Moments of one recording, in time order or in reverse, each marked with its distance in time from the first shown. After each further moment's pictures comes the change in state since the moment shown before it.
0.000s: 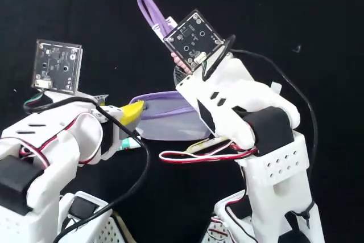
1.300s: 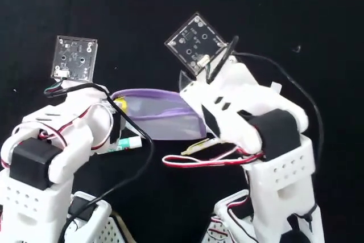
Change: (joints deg) left arm -2.1 0.3 10.5 -5.7 0.2; right arm 0.0 0.0 -5.2 9.1 -0.1
